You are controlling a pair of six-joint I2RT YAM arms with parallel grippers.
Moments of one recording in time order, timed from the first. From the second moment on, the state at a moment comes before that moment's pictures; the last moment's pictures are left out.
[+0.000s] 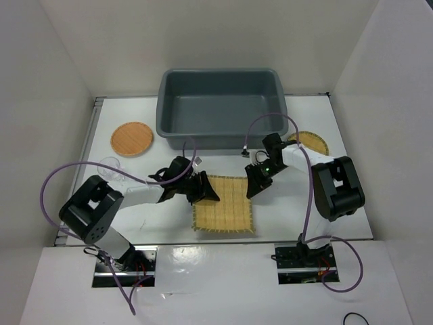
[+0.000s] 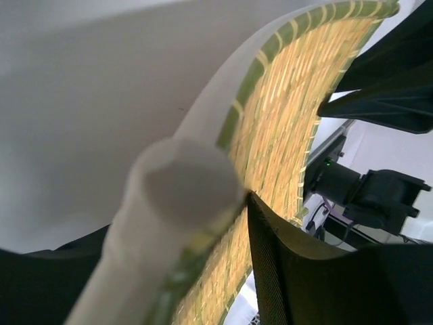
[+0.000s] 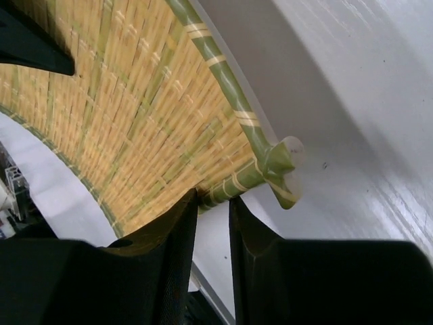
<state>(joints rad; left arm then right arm) -0.62 1.59 0.64 0.14 0.49 -0.98 0.30 1.72 1.00 -0.74 -0.73 -0.26</state>
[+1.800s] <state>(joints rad) -0.27 2.79 3.08 -0.60 0.85 -0.96 -0.50 1.48 1.14 -1.00 -1.16 -0.43</state>
